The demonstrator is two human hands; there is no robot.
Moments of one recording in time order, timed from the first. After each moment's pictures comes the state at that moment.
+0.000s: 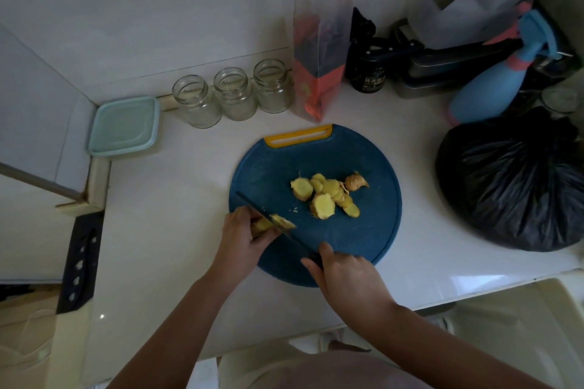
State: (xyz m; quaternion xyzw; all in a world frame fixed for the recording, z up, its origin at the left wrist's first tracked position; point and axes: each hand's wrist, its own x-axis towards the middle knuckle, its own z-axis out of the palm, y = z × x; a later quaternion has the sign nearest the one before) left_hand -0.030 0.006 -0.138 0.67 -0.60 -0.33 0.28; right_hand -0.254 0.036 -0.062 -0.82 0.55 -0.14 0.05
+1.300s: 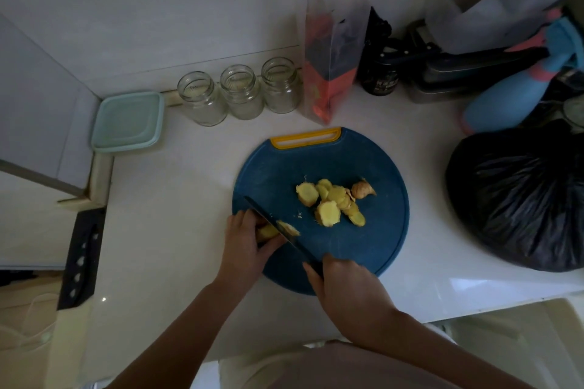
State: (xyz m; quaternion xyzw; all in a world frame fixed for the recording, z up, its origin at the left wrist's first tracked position) left_hand -0.059 0.015 -0.093 0.73 -0.58 -0.24 0.27; right_hand -0.251 0.024 -0.020 -0.77 0.55 0.03 0.32
